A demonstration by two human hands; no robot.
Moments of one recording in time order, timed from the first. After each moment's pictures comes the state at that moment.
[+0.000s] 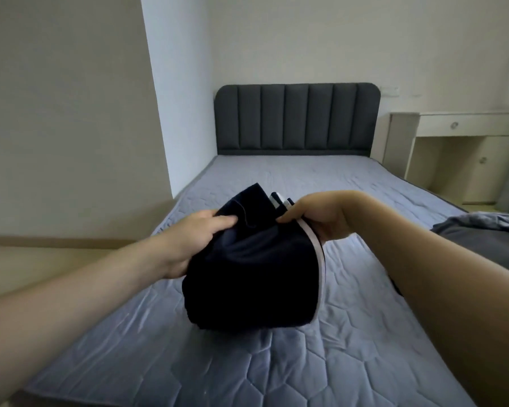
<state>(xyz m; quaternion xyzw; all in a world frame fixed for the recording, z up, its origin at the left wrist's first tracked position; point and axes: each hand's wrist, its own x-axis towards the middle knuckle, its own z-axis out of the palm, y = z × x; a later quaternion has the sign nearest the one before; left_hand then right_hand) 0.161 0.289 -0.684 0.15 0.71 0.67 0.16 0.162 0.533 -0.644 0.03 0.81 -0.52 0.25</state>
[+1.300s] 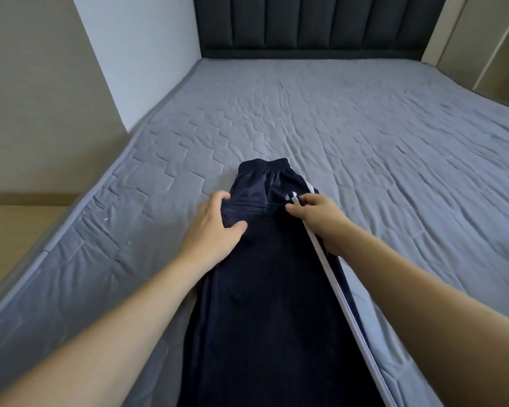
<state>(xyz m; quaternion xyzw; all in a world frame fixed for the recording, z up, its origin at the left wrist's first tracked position) -0.237 0.349 -0.939 0.09 0.92 0.38 -0.03 -0.199 0.564 -0.909 0.15 0.76 -0.64 -0.01</state>
